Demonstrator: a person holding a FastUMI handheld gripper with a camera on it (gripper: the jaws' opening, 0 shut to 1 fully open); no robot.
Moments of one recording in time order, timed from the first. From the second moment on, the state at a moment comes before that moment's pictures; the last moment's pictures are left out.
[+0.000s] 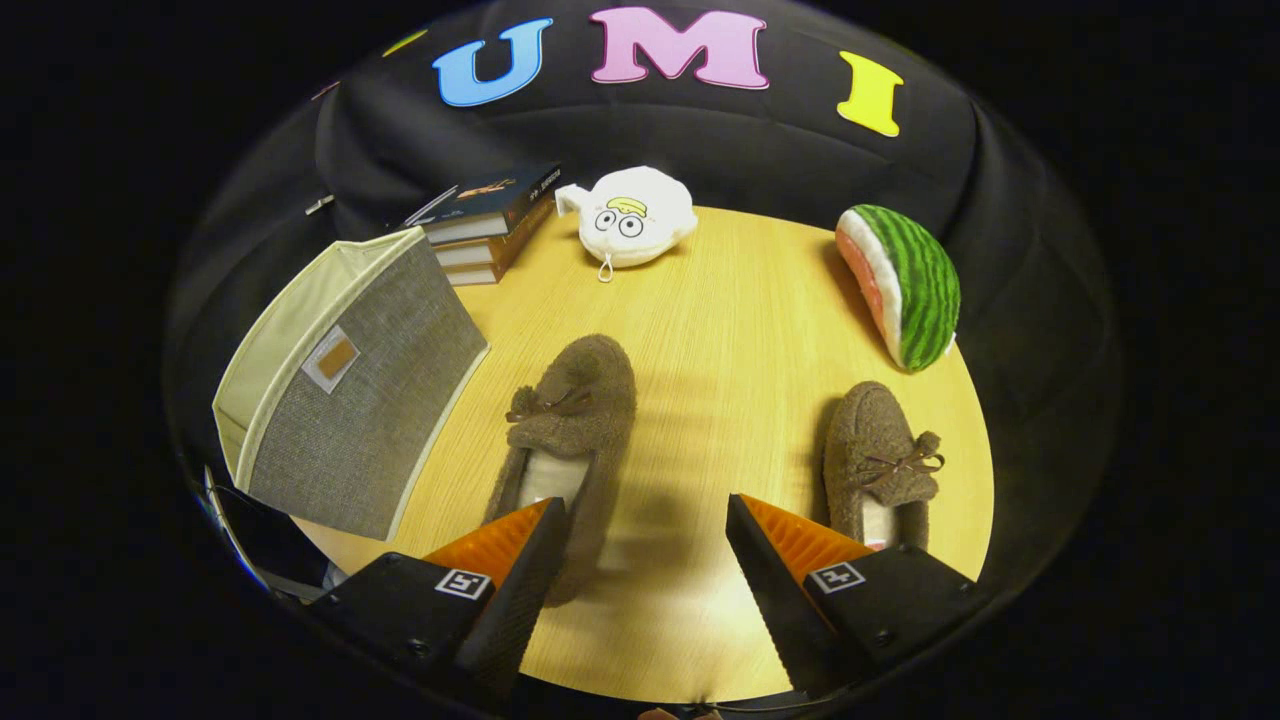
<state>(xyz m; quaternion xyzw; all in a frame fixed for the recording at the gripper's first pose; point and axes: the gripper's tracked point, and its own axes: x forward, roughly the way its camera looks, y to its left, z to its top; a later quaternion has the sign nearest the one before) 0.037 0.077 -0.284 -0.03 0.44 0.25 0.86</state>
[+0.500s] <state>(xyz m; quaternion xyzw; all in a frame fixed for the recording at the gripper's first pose) 0.066 0.104 -0.332 -0.02 0.51 0.24 0.83</state>
